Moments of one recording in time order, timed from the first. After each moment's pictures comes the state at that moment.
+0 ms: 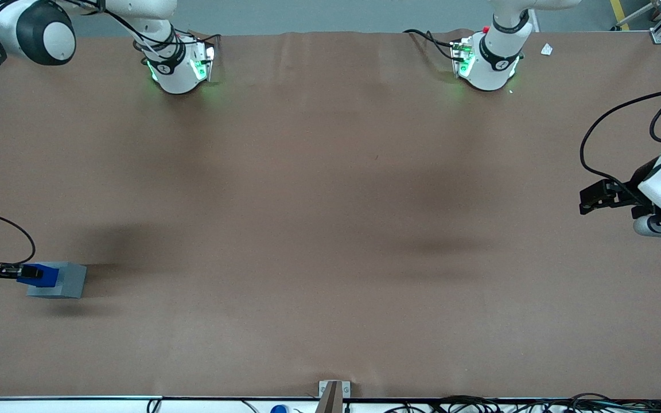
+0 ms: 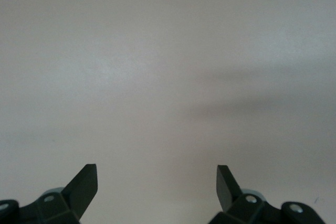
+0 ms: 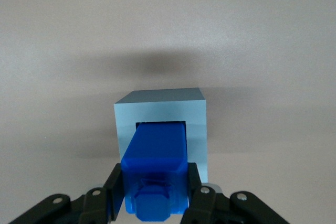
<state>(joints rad) -0.32 0.85 -0.02 -1.10 0.05 1.86 -0.31</state>
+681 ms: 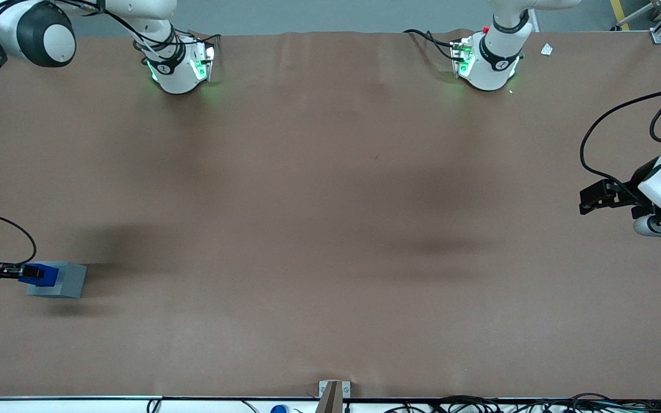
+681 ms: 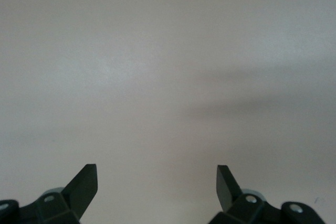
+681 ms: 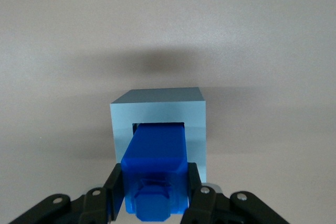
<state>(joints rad) -0.33 0.86 -0.02 -1.10 0.05 1.86 -0.31</state>
